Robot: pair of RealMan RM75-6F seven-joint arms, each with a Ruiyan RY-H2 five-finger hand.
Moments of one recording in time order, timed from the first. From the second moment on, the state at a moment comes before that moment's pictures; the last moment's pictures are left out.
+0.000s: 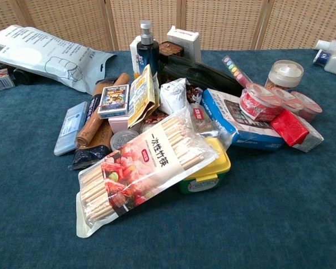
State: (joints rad) left arm -0.11 -0.84 -0.10 -1.91 1.37 1.43 -0.09; right arm 0.07 -1.07 0.05 -1.77 -1.47 1.45 -0.16
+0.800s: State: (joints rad) left arm -0.10 -0.84 -0.10 -1.91 1.38 1.47 -0.09; right arm 0.29 -1.14 0.14 -1.78 -1.32 1.15 -0.14
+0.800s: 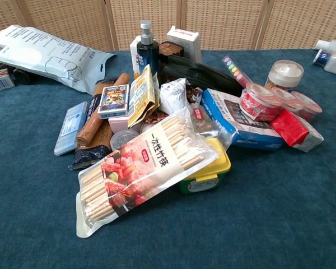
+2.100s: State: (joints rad) left arm -0.10 -0.84 -0.11 -1.90 1.35 1.45 -0.09; right arm 0.61 -1.54 0.21 -1.45 -1.04 0.97 -0.20
